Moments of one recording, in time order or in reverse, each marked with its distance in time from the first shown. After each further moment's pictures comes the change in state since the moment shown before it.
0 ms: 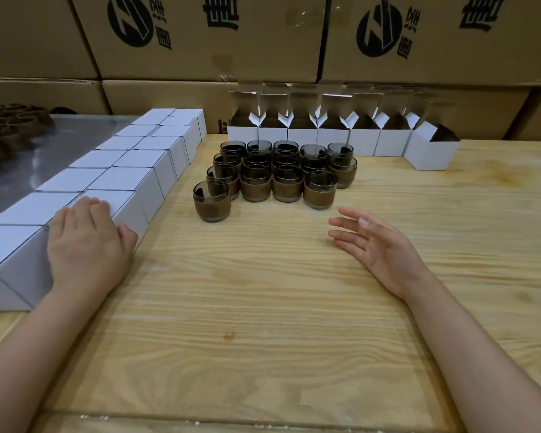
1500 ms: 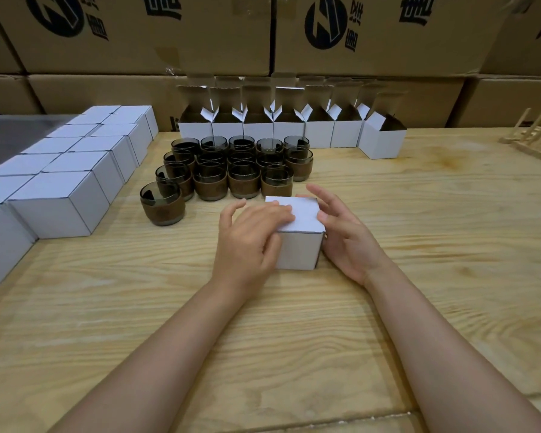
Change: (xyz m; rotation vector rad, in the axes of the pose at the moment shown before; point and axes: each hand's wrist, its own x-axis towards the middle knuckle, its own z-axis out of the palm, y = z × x) left_hand -0.010 0.232 -0.045 -1.046 -0.032 0.374; right_hand -0.005 -0.004 -0.001 0.003 -0.036 -0.101
